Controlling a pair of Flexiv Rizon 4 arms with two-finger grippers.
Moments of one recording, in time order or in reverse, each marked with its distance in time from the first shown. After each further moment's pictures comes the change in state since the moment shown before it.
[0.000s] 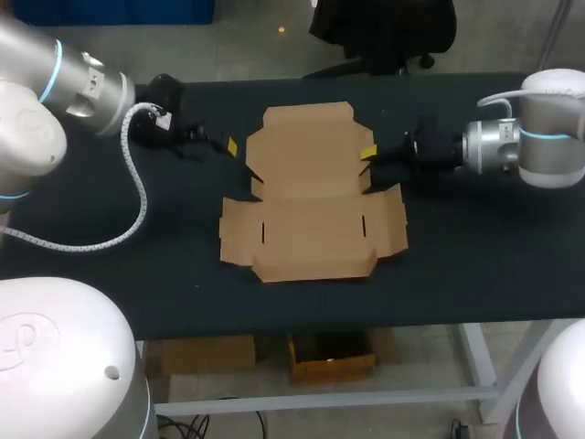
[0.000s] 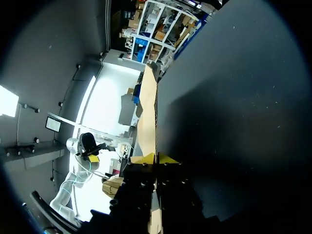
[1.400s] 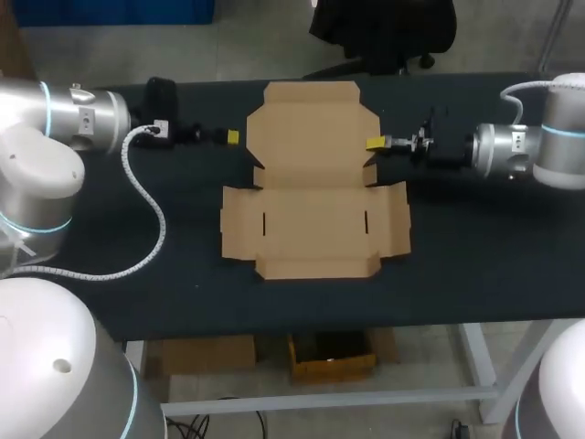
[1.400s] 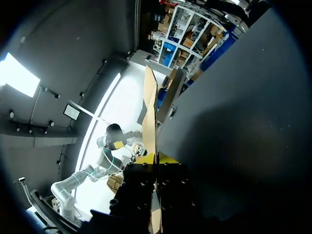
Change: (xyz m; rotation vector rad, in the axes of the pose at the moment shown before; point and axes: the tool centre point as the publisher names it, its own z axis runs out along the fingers) left arm -0.023 -0.051 0.023 0.279 0.129 0.222; right arm 0.032 0.004 -0.013 -0.032 0.178 -0.151
